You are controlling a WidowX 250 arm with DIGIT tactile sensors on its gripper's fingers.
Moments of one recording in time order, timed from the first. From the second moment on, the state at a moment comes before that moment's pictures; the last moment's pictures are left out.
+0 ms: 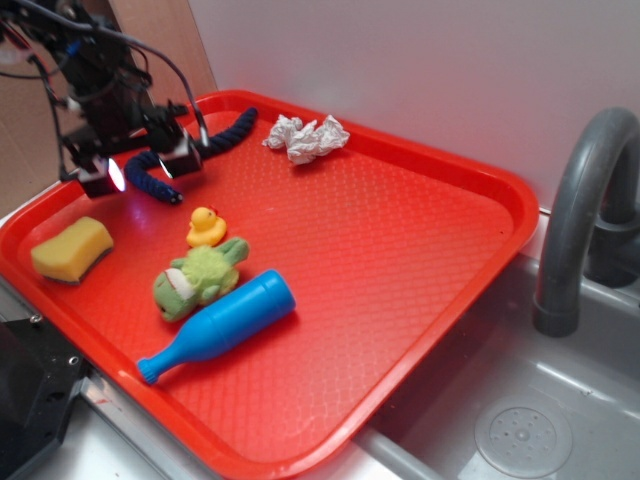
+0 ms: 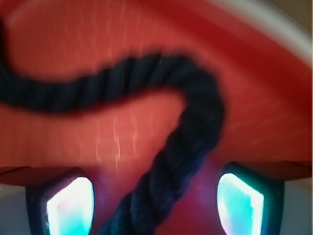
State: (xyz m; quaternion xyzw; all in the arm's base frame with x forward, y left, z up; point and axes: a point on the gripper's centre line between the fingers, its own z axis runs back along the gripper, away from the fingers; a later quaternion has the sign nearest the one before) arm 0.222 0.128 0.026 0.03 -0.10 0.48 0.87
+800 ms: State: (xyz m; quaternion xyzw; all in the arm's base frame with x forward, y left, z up) arm 0.216 0.109 0.024 0.00 -0.14 0.39 0.91
